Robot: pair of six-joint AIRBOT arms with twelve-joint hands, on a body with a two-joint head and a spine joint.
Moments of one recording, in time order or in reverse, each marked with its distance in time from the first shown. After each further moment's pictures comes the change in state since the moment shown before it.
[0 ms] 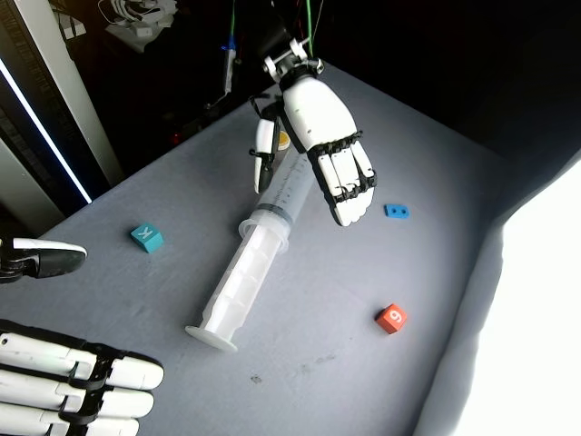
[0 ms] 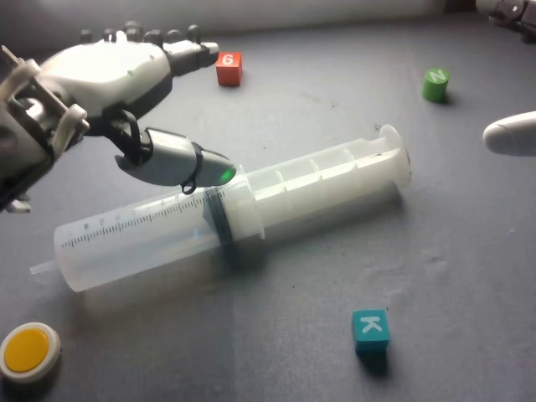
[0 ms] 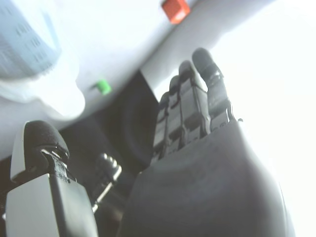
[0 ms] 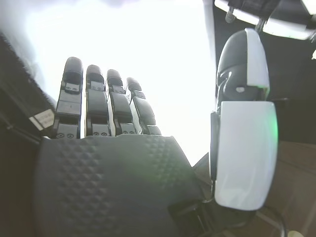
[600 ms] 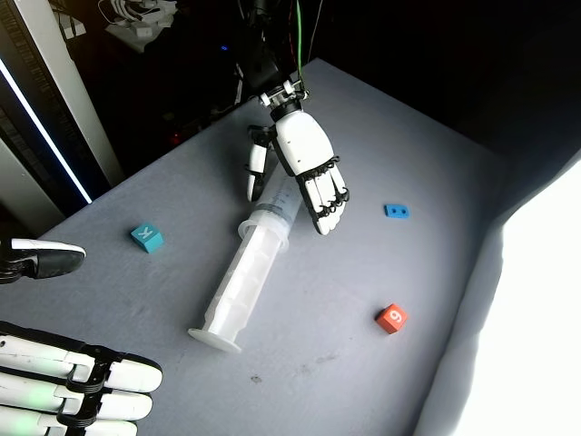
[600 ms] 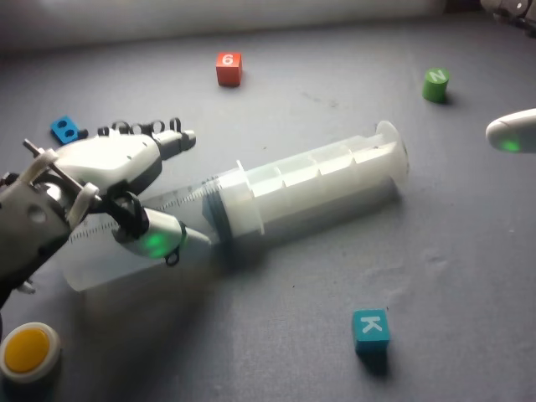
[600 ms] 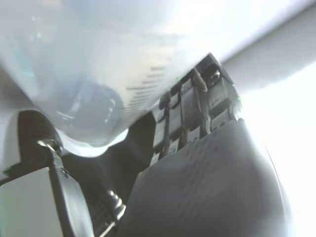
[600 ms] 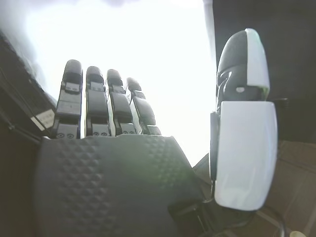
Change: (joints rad) left arm 0.215 -0.105 0.063 -0.132 -0.108 -0.061; right arm 0.000 0.002 0.001 0.016 0.000 0.000
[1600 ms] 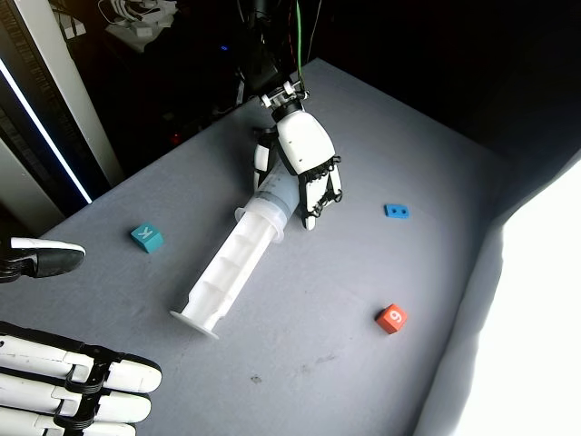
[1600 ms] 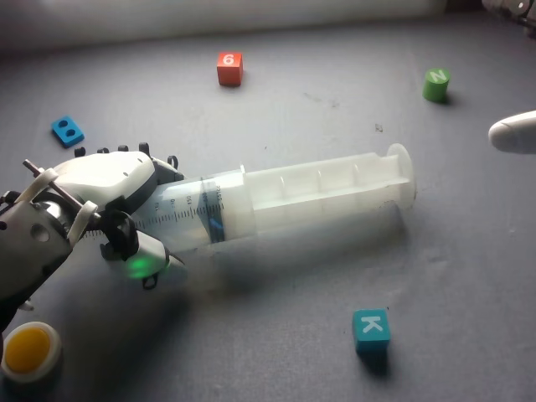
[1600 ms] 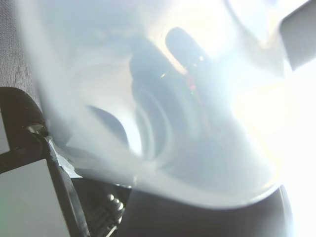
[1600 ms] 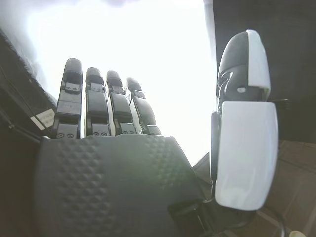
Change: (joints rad) left arm 0.064 -0.027 0.012 -0.012 -0.042 -0.024; right arm 0.000 0.003 0.000 0.000 -0.001 0.000
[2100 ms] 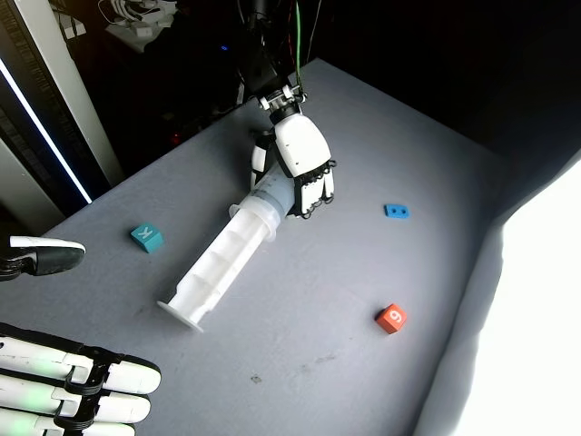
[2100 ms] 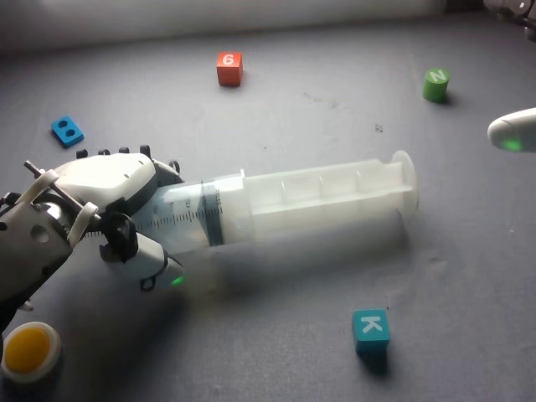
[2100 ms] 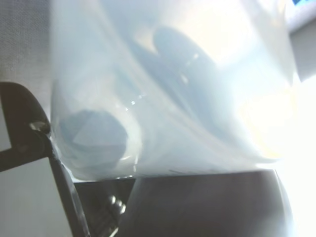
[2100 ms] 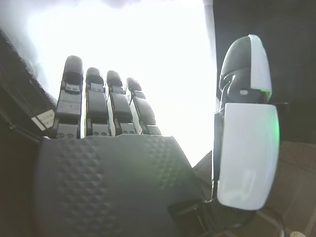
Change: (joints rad) left arm 0.003 0.000 0.001 0.003 0.005 0.001; right arm 0.000 0.000 0.000 0.001 -0.002 0.000
